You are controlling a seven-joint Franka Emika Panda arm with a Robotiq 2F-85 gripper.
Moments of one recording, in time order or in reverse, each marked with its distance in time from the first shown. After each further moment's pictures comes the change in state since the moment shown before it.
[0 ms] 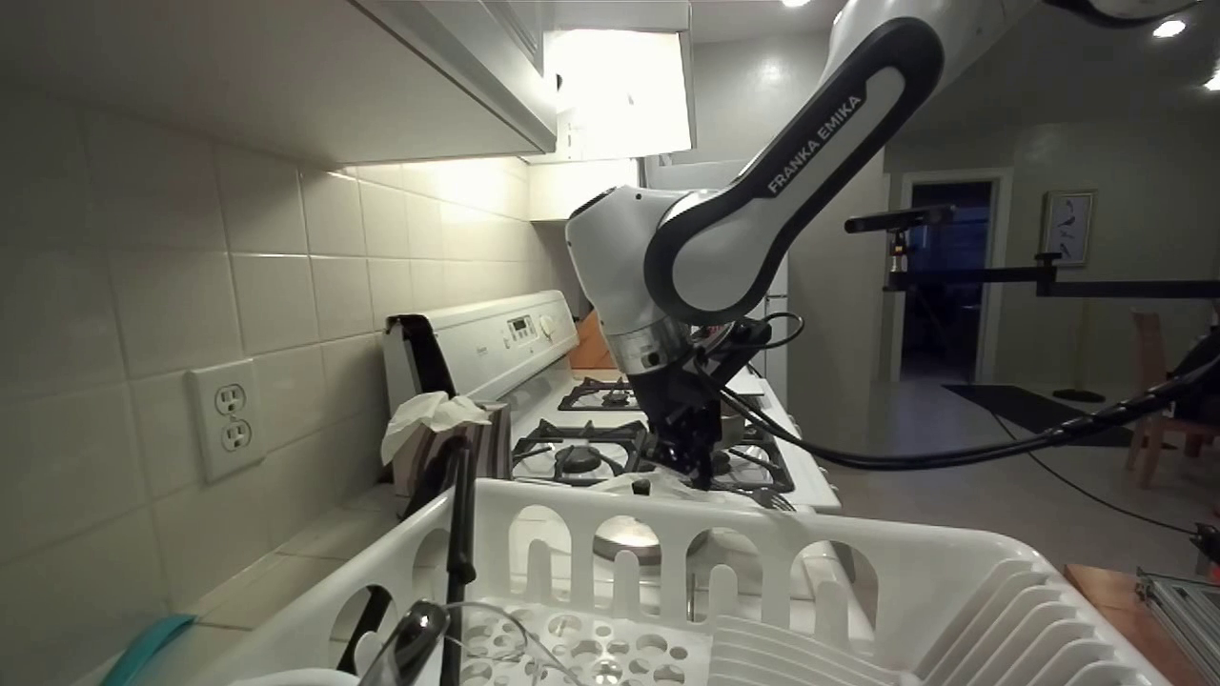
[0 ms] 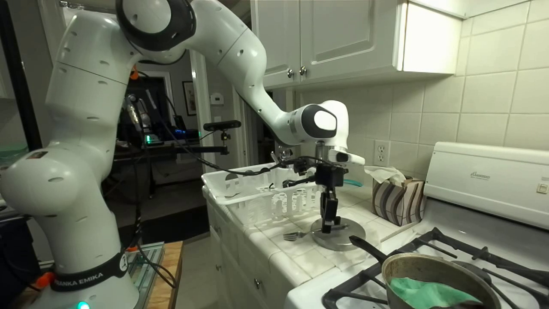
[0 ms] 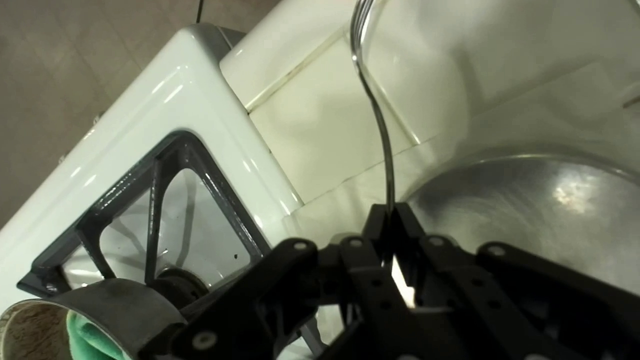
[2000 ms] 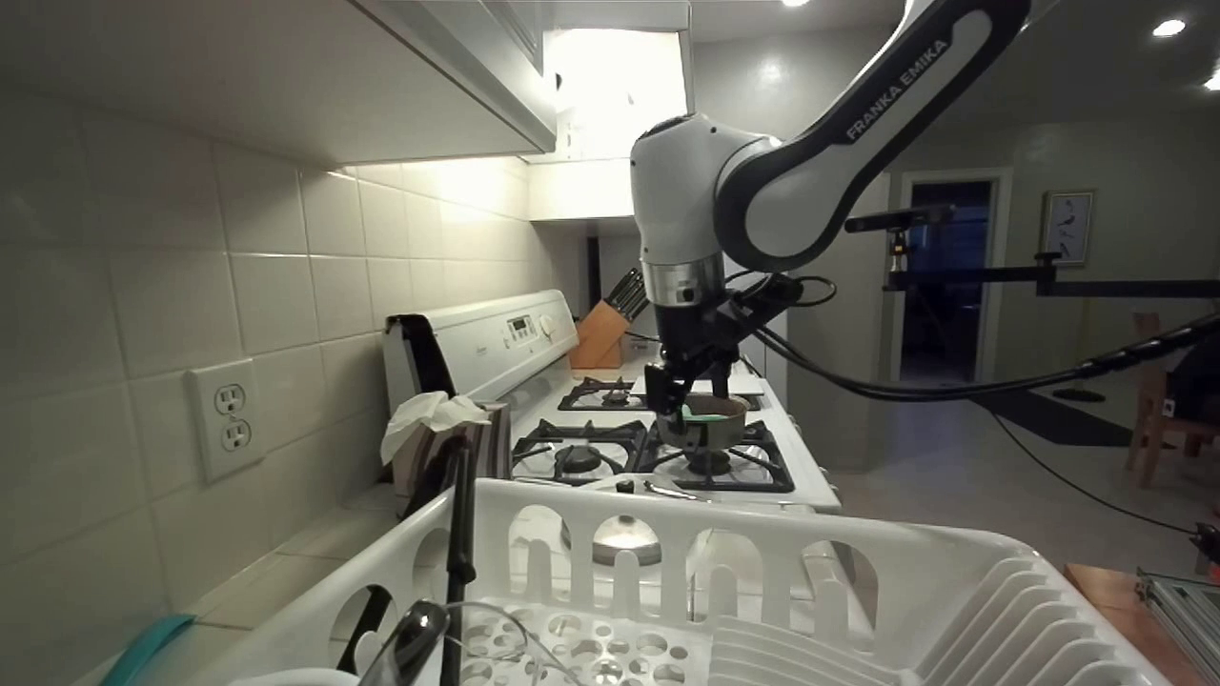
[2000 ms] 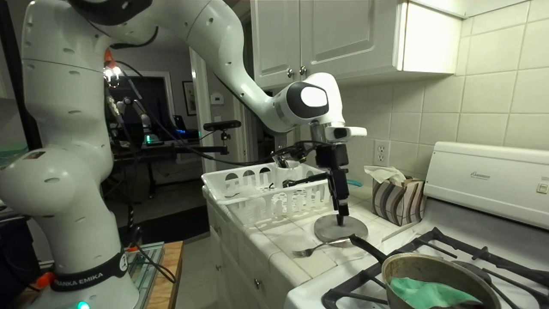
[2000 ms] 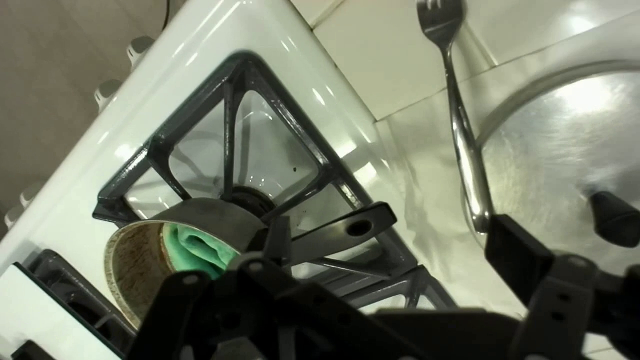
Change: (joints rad) arm -0.036 -0.219 -0.047 -0.174 -0.104 0.207 0.042
